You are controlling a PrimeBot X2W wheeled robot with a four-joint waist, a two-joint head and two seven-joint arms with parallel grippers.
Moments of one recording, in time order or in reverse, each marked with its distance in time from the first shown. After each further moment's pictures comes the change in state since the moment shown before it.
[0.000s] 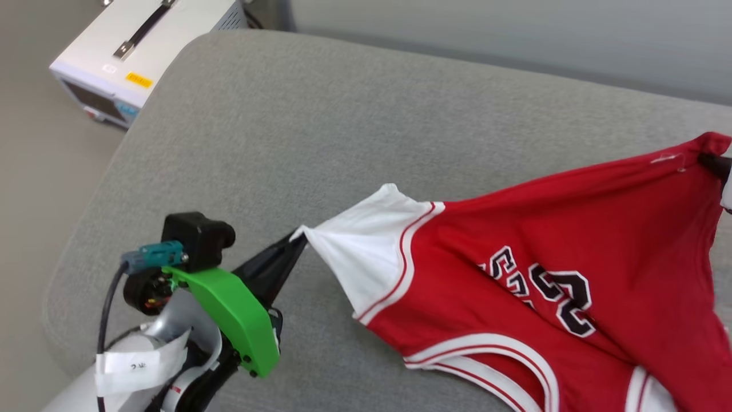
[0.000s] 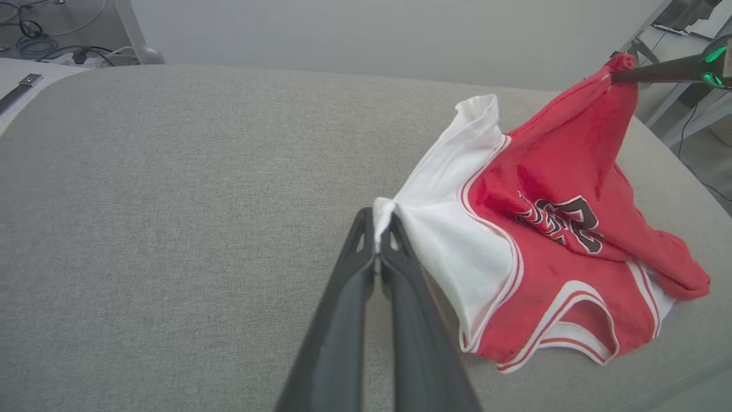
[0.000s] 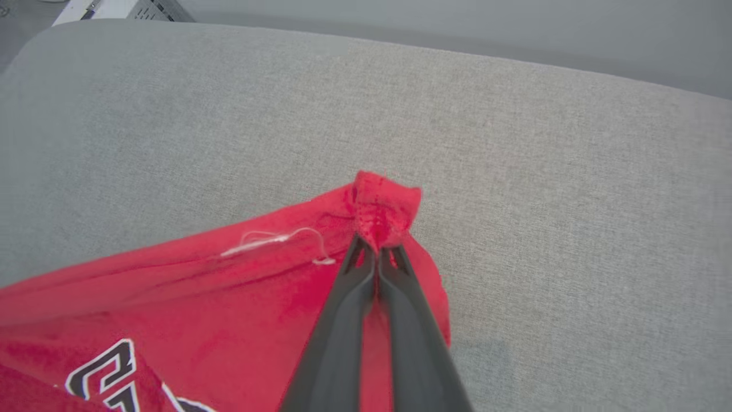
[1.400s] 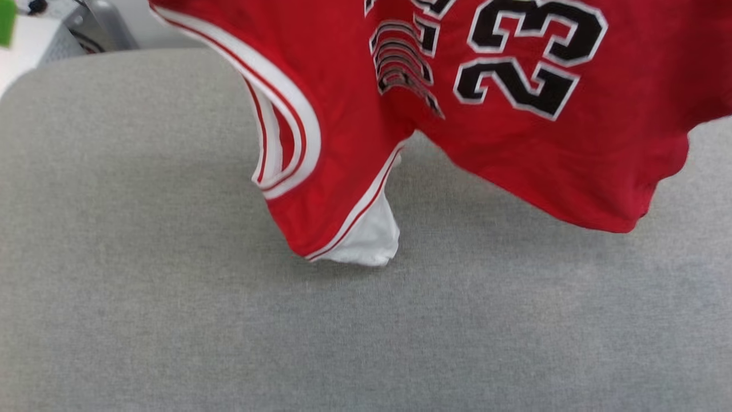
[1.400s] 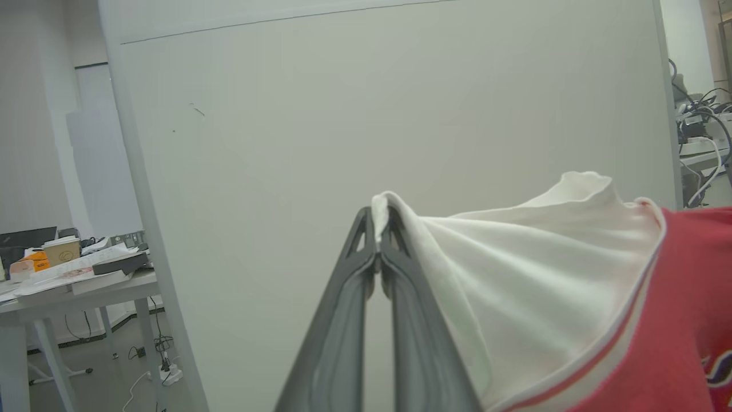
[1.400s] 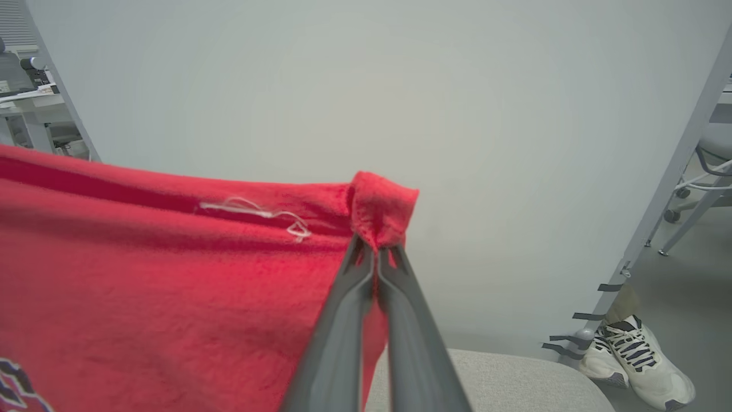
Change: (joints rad) left arm -0.696 0.132 0.322 -0.007 0.169 0.062 -0.016; right arm -0.264 0.025 -0.120 -0.447 0.063 0.000 -0.158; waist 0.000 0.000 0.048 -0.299
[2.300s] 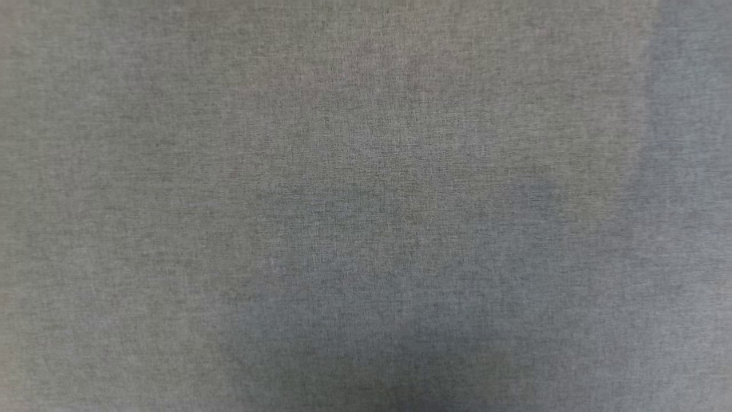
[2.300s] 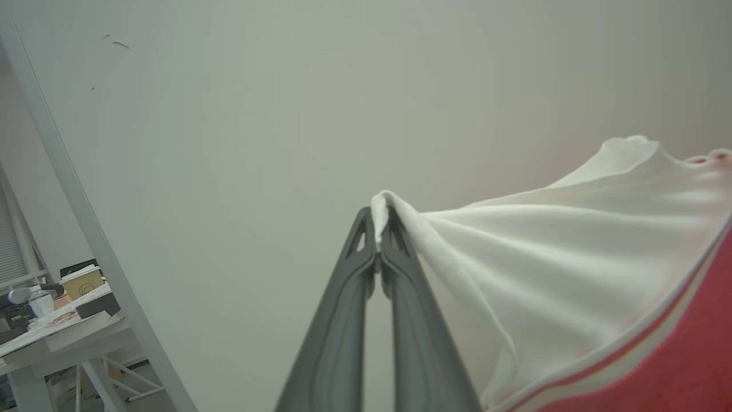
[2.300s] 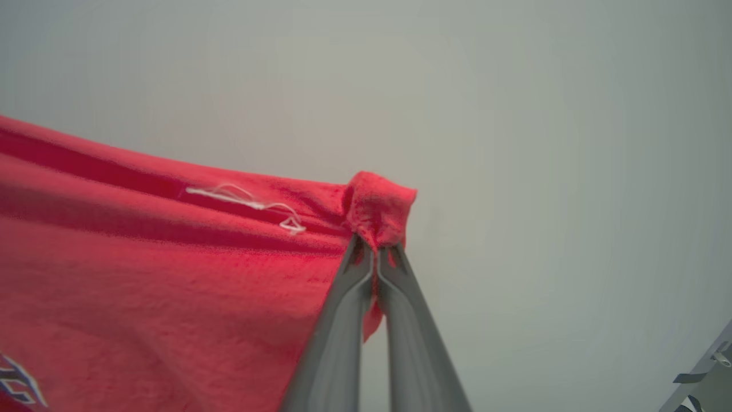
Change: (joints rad) left arm -0.976 -0.172 -0.189 0.842 0.301 -0.292 -0.175; right arm -0.804 0.065 0.155 0.705 -0.294 0.001 -0.538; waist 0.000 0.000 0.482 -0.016
